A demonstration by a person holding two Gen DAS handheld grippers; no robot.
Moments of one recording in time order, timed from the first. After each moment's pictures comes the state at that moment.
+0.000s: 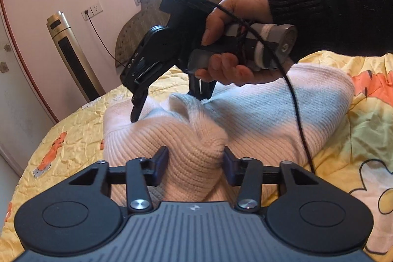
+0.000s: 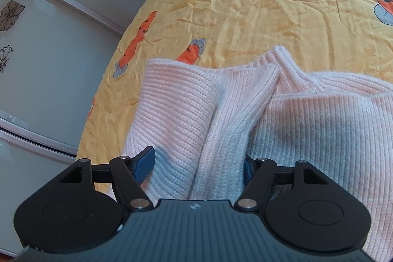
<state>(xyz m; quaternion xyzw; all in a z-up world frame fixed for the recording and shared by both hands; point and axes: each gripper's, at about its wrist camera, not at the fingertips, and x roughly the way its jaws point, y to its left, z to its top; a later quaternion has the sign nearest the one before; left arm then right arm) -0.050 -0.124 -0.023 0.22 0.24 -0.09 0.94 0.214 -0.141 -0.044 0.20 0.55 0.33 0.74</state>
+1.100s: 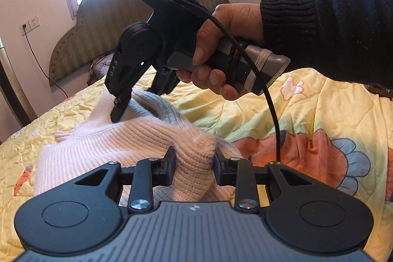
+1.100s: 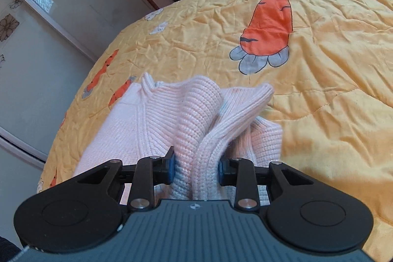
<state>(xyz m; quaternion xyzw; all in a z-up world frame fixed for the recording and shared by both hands) -0.027 -0.271 -0.014 0.19 0.25 -0.23 0.92 0.183 -0.324 -0.027 0.17 0.47 0.28 0.82</state>
